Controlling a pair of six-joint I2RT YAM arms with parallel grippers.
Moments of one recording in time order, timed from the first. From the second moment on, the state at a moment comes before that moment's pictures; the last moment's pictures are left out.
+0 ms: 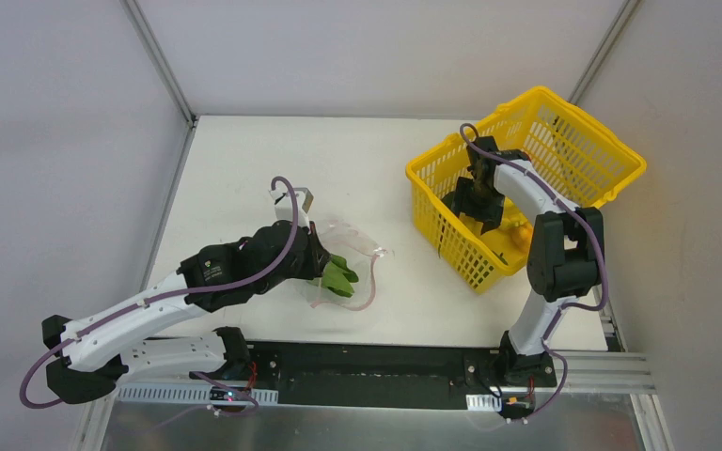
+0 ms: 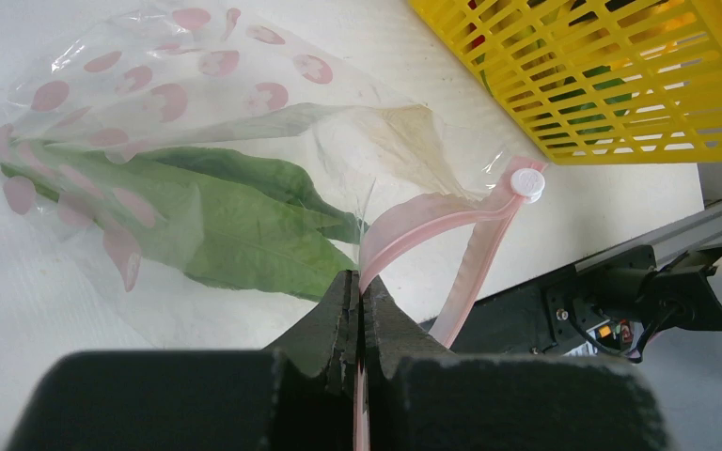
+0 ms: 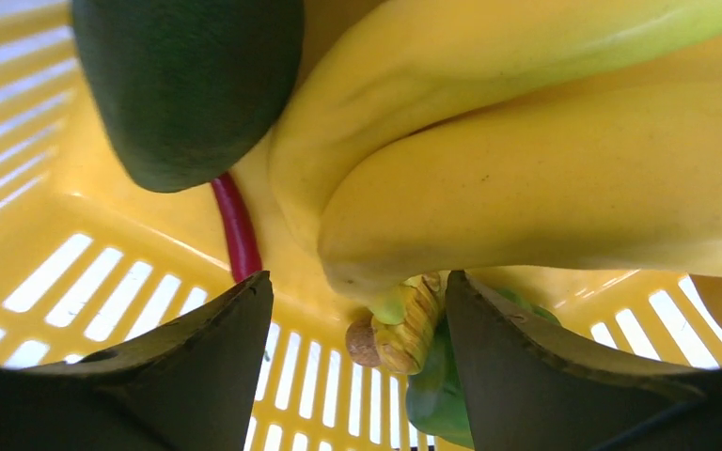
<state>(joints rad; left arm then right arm) -1.09 0.90 1.04 -0.78 -0.45 -0.79 0.21 1.80 1.40 -0.97 0.06 0.43</state>
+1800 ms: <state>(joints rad) -1.08 0.93 1.03 -0.78 -0.41 -0.79 0.30 1.10 1.33 -0.65 -0.79 0.49</state>
